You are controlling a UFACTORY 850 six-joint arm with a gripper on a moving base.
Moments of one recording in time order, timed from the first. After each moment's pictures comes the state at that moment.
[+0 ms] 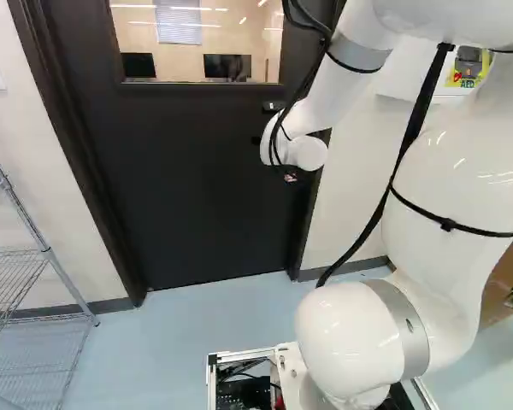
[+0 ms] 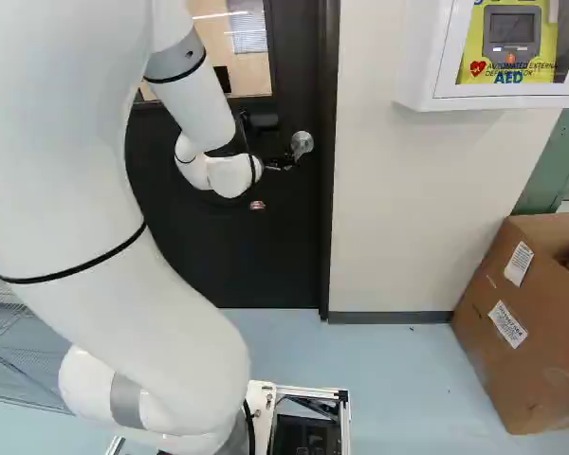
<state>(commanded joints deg) 0.5 -3.5 -35.6 0.0 44.5 0.0</state>
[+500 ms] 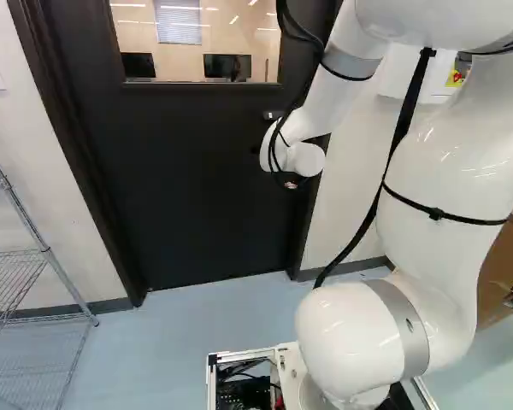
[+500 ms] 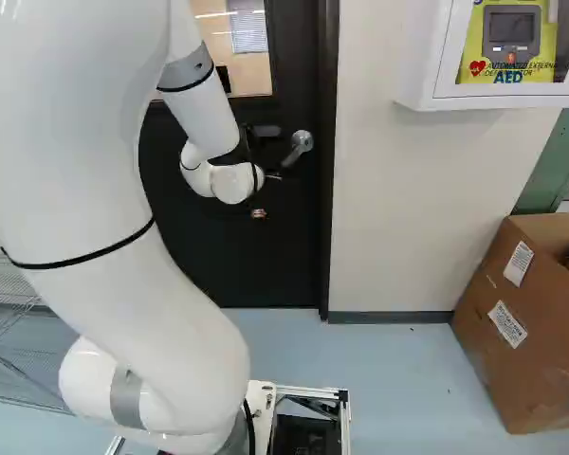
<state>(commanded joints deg) 0.5 -6.6 -35.4 0.0 44.5 0.0</state>
